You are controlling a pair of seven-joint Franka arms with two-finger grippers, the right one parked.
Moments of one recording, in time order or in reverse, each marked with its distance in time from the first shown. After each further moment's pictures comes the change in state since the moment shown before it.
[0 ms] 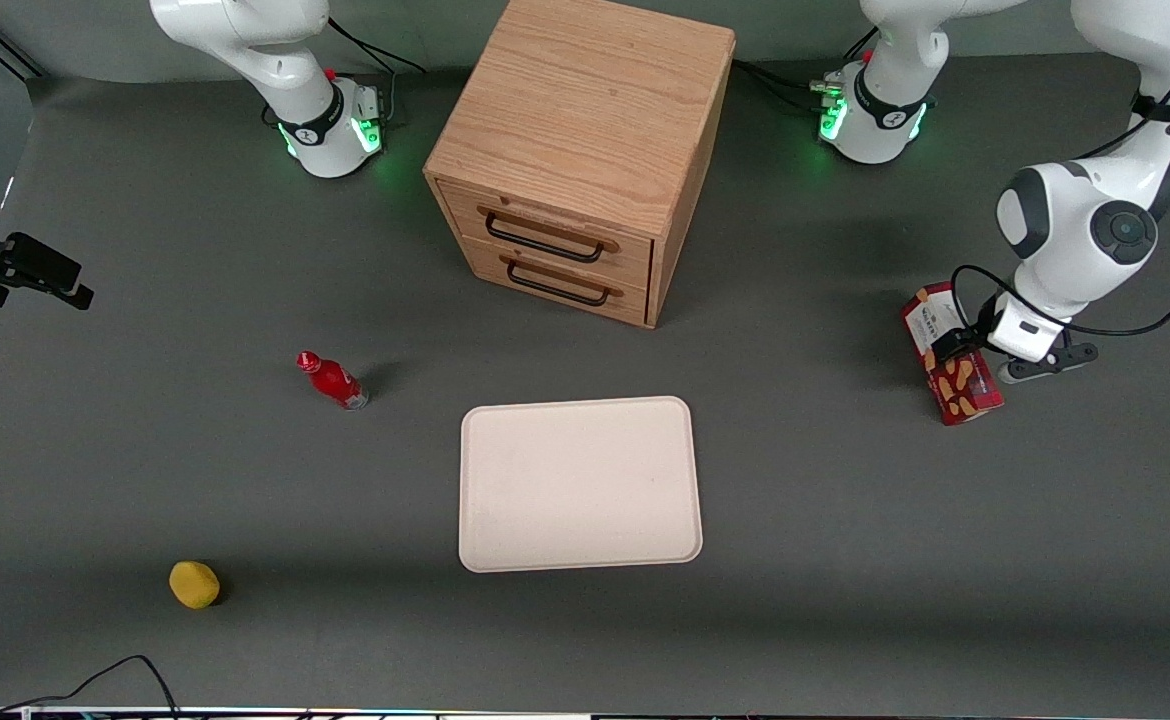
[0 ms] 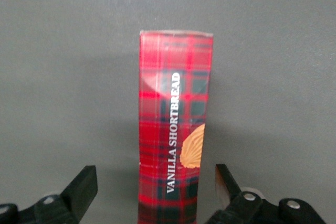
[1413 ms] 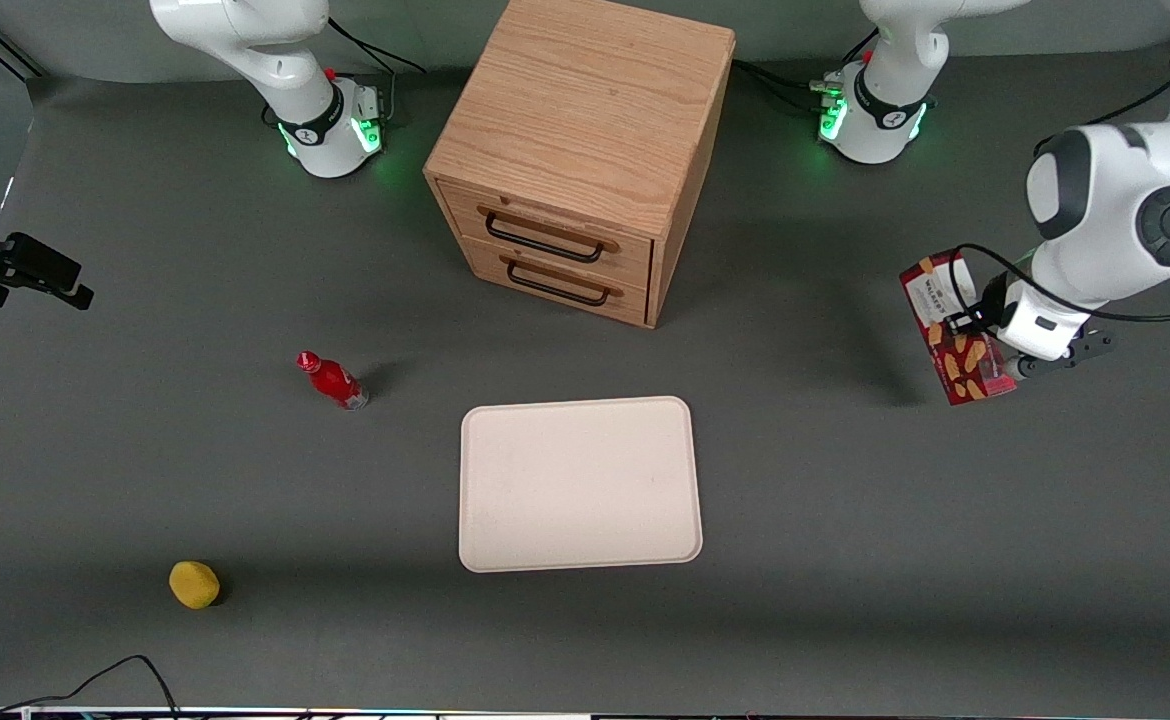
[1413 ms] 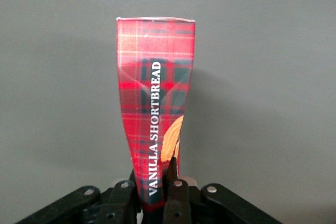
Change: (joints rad) arm -0.052 -0.151 -0.108 0.342 -0.032 -0.678 -0.196
